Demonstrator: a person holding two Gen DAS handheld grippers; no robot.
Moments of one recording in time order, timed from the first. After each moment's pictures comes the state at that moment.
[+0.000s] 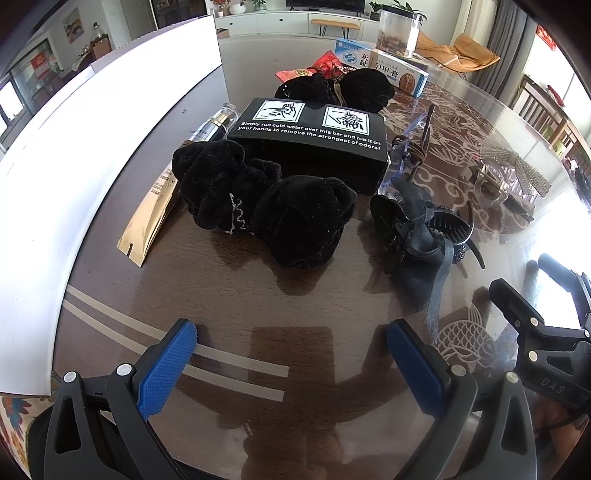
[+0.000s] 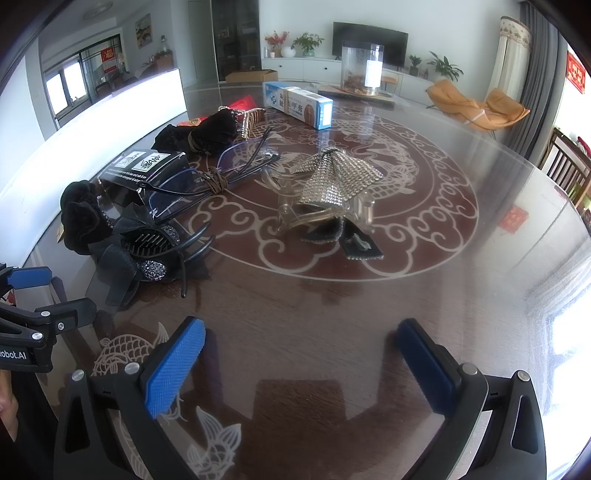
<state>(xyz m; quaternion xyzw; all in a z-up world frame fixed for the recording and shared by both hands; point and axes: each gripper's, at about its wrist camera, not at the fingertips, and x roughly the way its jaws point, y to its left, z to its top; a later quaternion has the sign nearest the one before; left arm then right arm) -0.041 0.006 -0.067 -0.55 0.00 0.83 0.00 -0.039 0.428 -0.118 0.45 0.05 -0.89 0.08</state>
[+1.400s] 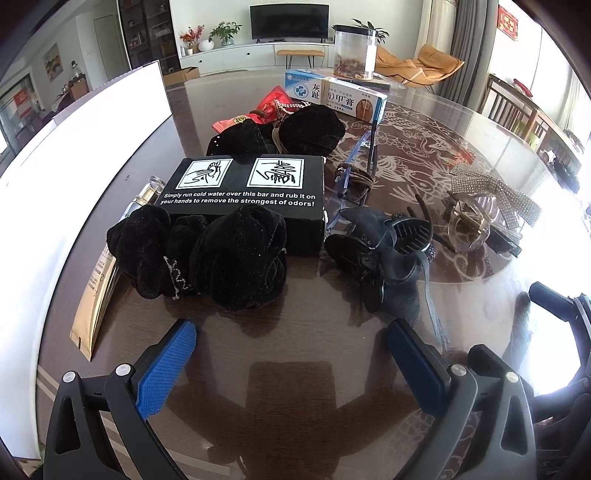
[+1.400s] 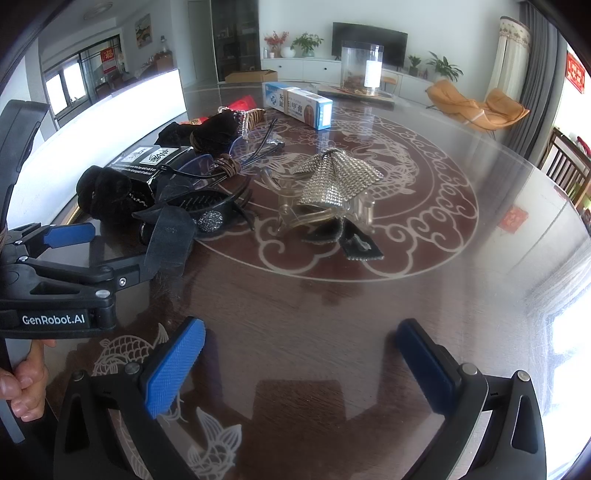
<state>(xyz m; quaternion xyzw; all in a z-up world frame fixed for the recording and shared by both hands) -0.070 0.041 -0.066 -0.49 0.03 0.87 0.05 -0.039 0.428 -0.119 0.45 0.05 -0.89 0.08</state>
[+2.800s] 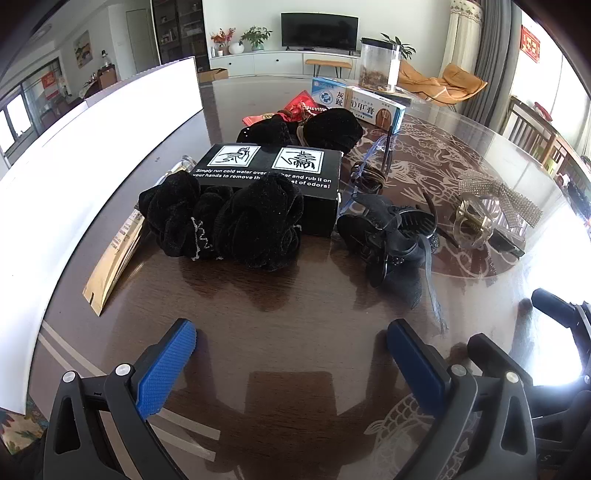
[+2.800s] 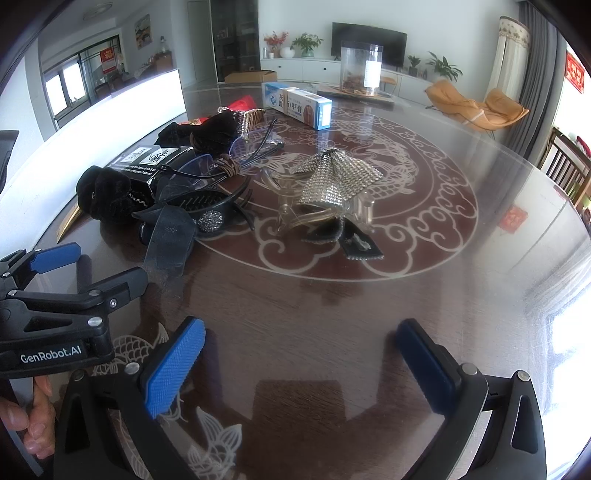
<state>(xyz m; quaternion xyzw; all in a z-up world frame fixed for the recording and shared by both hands) -0.049 0.040 -0.067 -0.47 0.00 0.88 0.01 -0.037 0.429 -0.119 0.45 0.05 -0.89 0.08</state>
